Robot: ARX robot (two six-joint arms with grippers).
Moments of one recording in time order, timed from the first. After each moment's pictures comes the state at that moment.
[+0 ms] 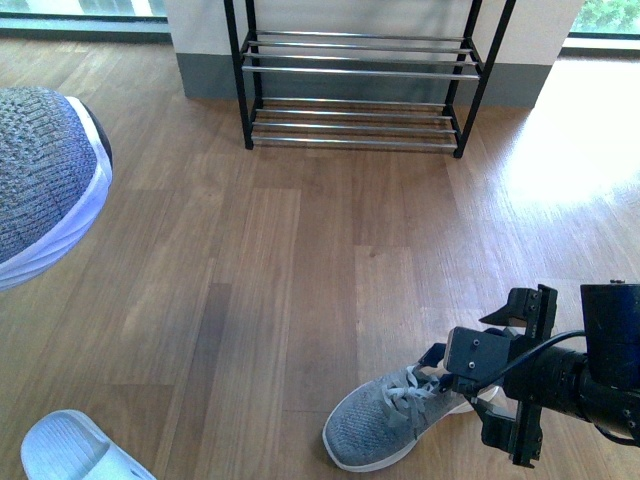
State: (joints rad) left arm -0.43 0.86 0.35 -0.08 -0.78 -0.20; right arm -0.06 2.61 0.78 0.98 -0.23 -1.25
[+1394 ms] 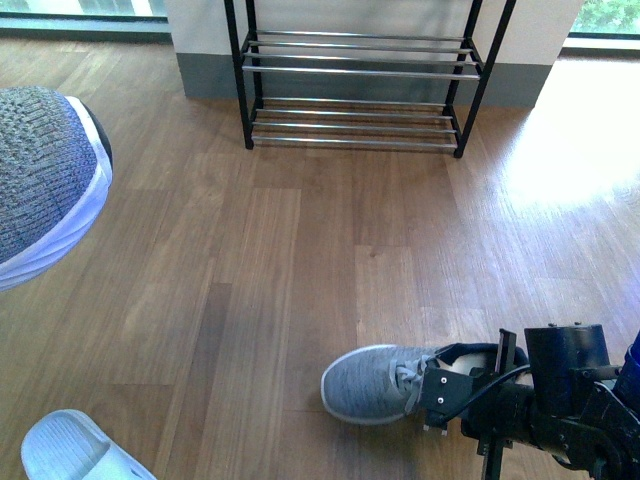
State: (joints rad) left arm -0.43 0.86 0.35 -0.08 -0.78 -0.20; right arm -0.05 2.85 0.97 0.90 -0.20 -1.11
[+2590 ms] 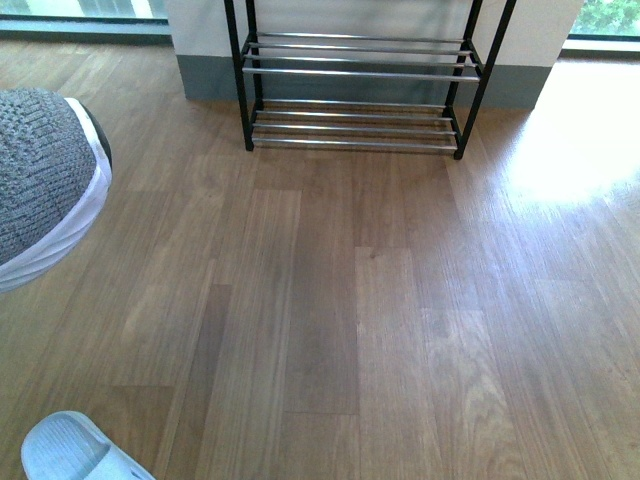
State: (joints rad) left arm -0.43 0.86 0.35 -0.08 -0.78 -0.20; right arm -0.28 0.91 0.22 0.53 -0.40 -0.45
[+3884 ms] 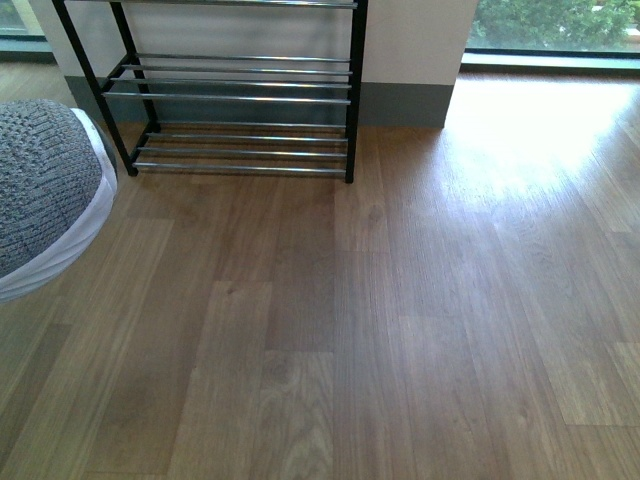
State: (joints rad) left arm -0.43 0.86 0.35 -0.08 -0.77 -0.20; right arm -0.29 0.91 0.22 0.52 -0.39 -0.44
